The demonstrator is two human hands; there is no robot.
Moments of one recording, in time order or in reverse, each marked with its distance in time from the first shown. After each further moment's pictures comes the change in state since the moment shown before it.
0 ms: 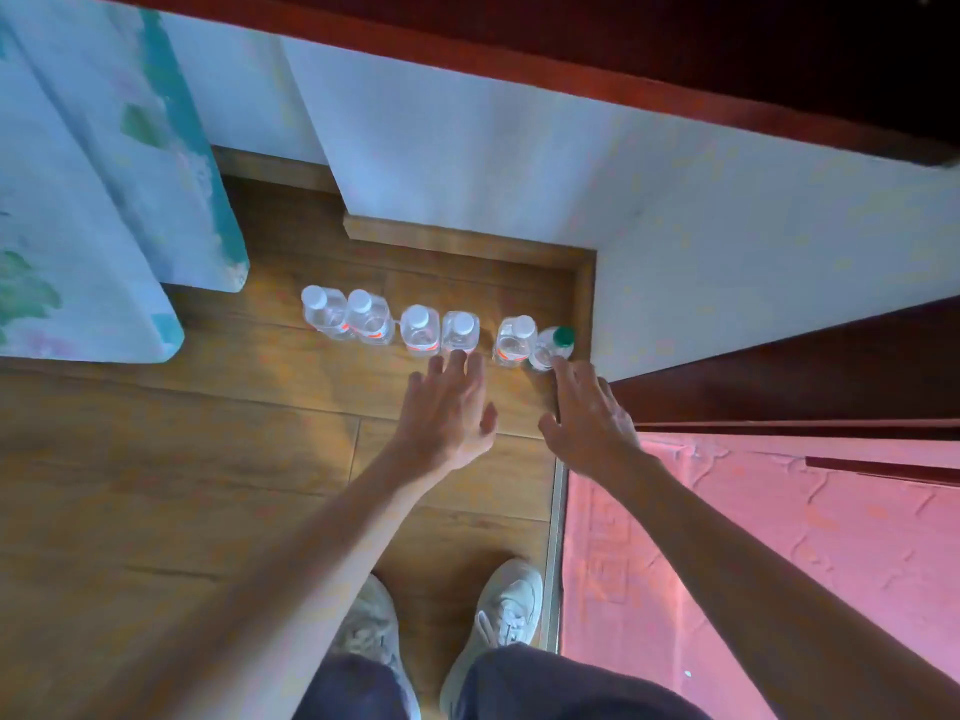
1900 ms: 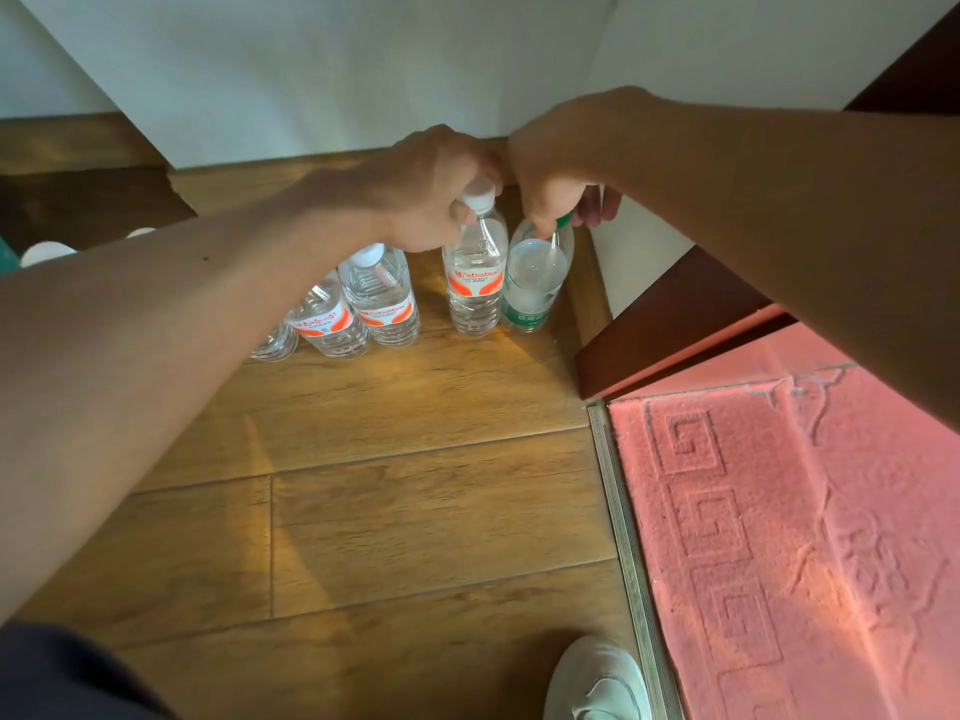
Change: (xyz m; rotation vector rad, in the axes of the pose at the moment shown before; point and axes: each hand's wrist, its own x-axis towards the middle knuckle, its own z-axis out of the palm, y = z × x) left_hand 0.236 -0.022 0.086 0.119 0.075 0.664; right_hand 0.192 0.029 0.022 -0.612 -0.295 0.128
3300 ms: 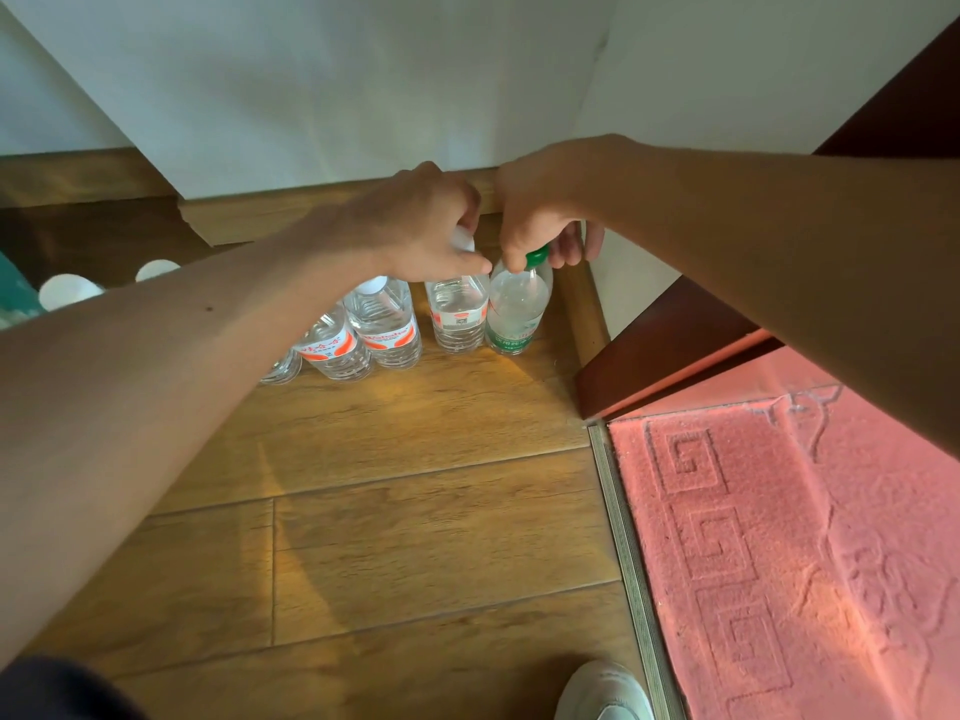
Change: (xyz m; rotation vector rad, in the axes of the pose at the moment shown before) left_hand -0.013 0.012 -0.011 -0.042 -0.075 -0.216; right_hand -0.003 -0.001 0.000 0.395 0.015 -0.023
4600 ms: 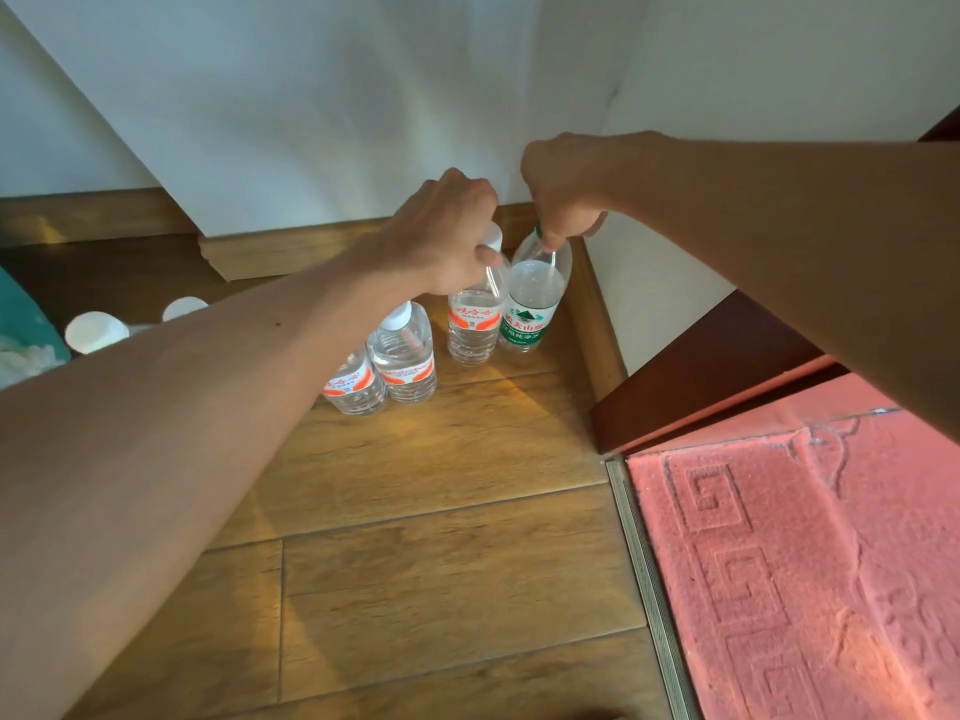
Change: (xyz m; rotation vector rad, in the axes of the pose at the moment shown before) left_hand 0.020 -0.007 0.000 0.052 0.205 0.020; right_hand 0.025 0.009 -0.029 -0.109 0.335 -0.052
